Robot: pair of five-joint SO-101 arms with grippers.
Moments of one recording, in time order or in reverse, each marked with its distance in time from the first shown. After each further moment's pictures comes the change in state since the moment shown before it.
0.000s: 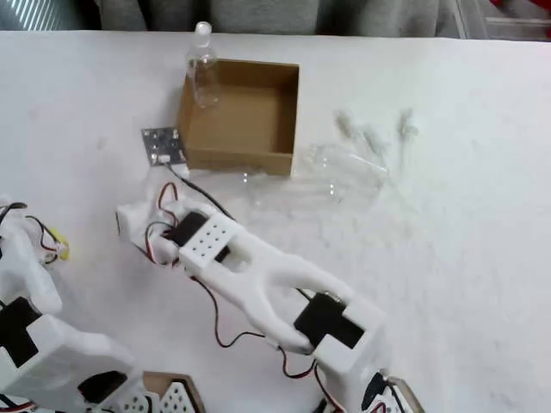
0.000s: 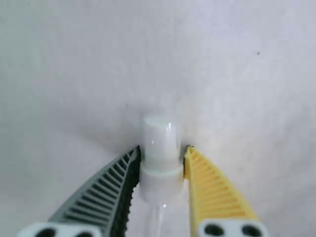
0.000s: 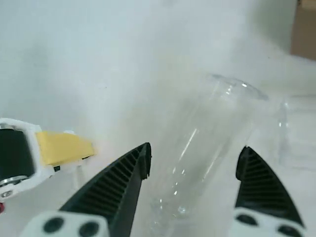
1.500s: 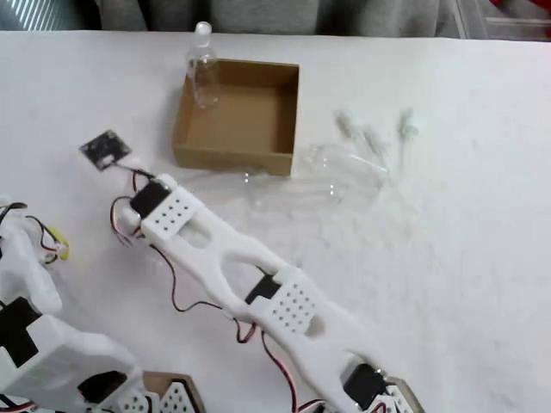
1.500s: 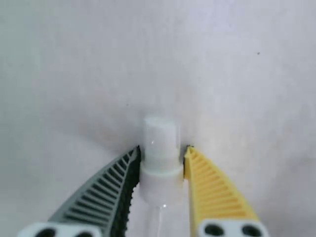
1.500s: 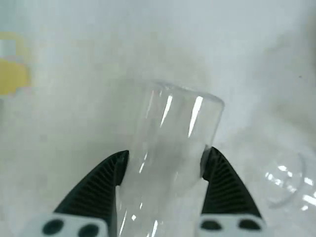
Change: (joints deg) left arm 0.0 0.0 -0.1 0.0 0.0; right arm -0.9 34.0 -55.6 45.0 32.0
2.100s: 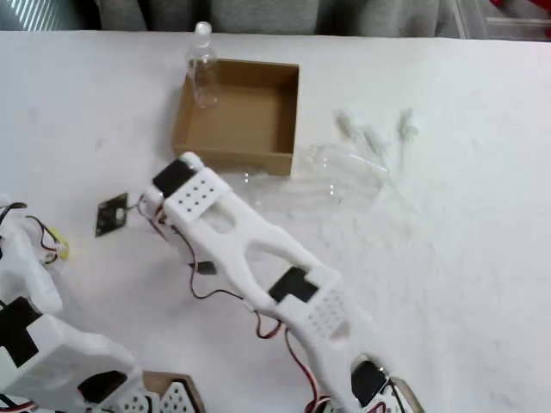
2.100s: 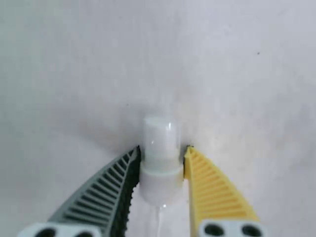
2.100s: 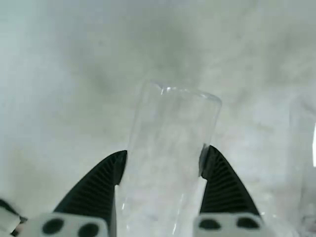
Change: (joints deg) left arm 0.1 0.0 0.0 0.0 0.0; right arm 6.6 -19.8 20.5 24.9 56.1
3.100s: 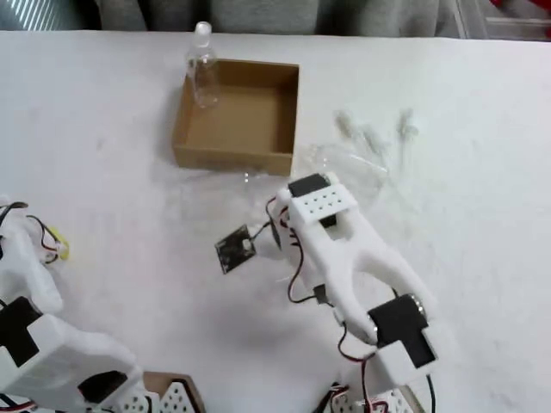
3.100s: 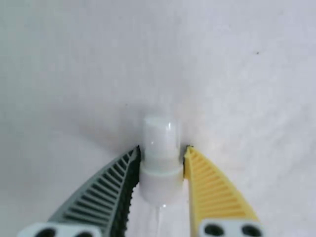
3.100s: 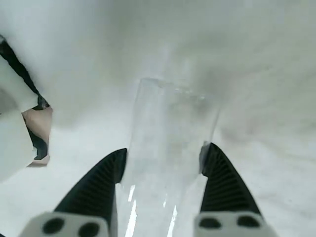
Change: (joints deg) left arm 0.4 0.1 0.0 0.0 0.0; right arm 22.8 -28.7 54.4 -13.3 35.2
